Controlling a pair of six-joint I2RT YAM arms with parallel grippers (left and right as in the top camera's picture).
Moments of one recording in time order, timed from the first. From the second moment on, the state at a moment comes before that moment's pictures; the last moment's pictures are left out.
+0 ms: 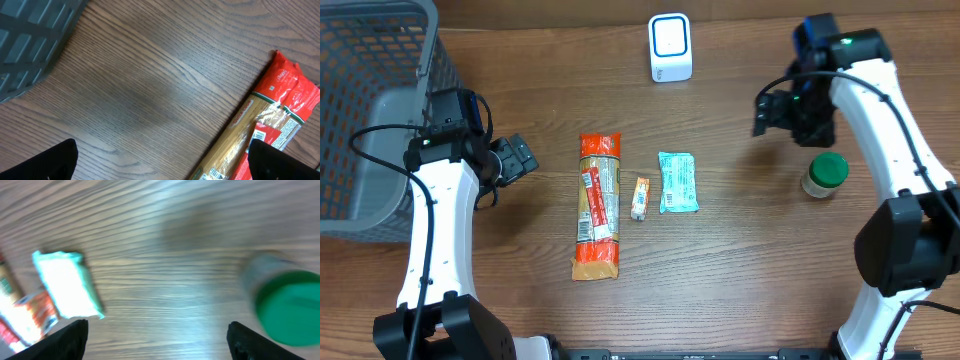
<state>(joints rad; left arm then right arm) 0.23 1.55 1.30 -1.01 -0.05 -0.36 0.19 2.01 1.87 -1.36 -0.18 0.31</state>
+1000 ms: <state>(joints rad) 0.23 1.55 1.30 -1.01 -0.05 -0.36 0.50 2.00 1.30 -0.64 -0.24 0.41</state>
